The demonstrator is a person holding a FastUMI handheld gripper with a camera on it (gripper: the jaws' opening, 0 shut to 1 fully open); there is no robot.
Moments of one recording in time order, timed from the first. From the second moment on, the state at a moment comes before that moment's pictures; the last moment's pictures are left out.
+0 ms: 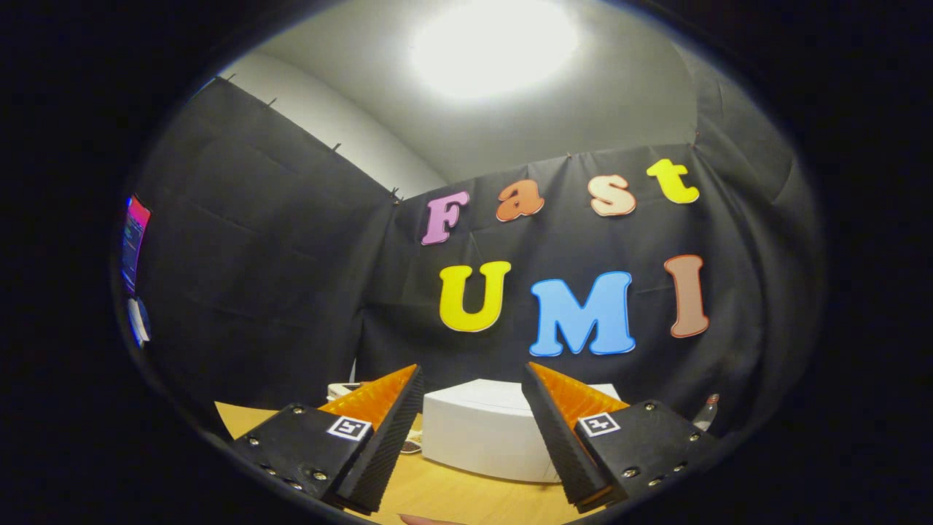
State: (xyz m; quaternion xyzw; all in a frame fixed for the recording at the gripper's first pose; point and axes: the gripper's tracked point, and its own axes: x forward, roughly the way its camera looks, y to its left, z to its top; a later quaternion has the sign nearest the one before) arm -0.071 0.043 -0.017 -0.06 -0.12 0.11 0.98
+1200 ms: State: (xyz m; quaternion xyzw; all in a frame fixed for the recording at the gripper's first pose) arm 0.089 -0.075 -0.222 0.04 0.09 -0.04 0.99
